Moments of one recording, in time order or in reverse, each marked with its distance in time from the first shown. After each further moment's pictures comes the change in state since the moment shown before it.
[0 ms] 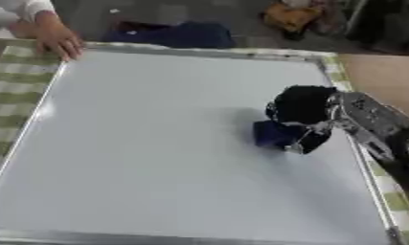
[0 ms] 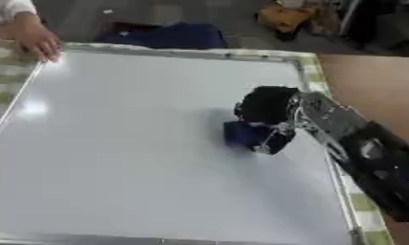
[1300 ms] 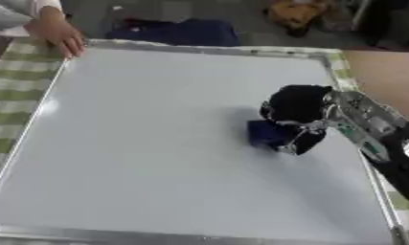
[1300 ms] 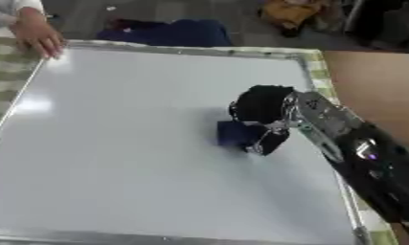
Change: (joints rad) left arm 0.001 0.000 0.000 0.000 -0.003 -0.003 -0.003; right arm -0.038 0.029 -0.035 0.059 -0.038 0.048 0.037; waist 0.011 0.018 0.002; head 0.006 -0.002
